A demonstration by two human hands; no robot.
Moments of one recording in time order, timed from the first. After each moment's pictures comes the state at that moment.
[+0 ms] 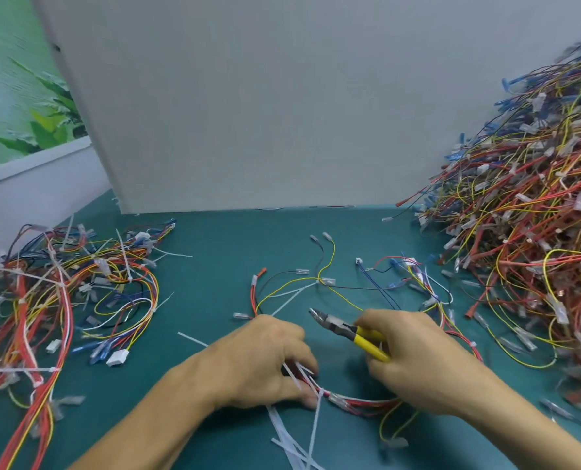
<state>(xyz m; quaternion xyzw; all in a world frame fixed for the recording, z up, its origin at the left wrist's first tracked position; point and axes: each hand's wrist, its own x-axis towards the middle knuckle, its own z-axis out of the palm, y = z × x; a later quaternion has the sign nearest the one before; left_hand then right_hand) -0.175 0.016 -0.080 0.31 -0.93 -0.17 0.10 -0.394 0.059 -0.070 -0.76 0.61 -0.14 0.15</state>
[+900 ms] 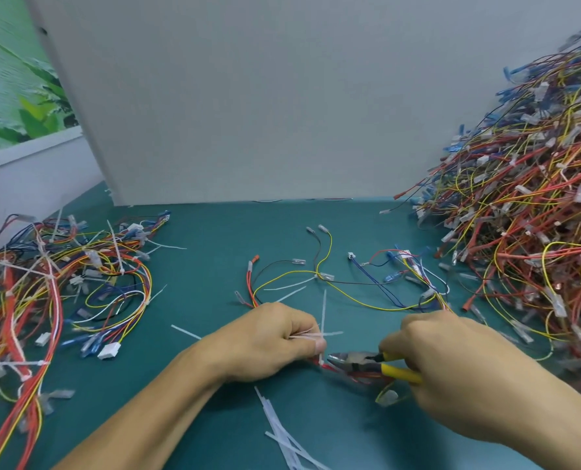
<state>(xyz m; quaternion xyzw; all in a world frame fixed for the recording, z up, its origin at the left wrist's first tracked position) -0.189 0.006 -0.080 0.40 -0.84 -0.35 0.10 -0.403 0.086 -0.044 -0.78 0.62 0.05 0.00</state>
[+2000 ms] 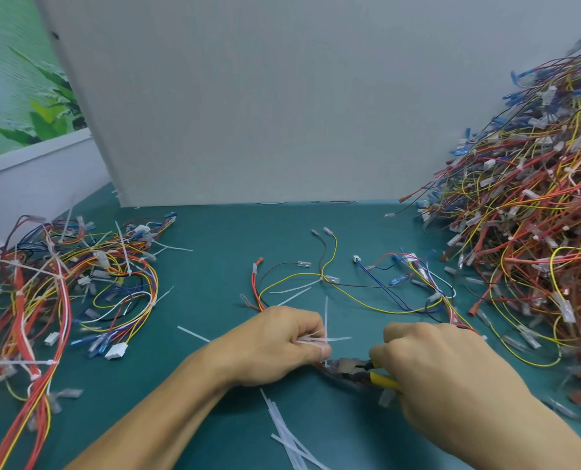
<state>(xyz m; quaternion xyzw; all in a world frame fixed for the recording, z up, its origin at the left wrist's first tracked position) -0.191 0.008 -0.081 0.39 -0.84 -0.35 0.13 -0.384 0.085 -0.053 -0.79 0.60 0.12 -0.07</state>
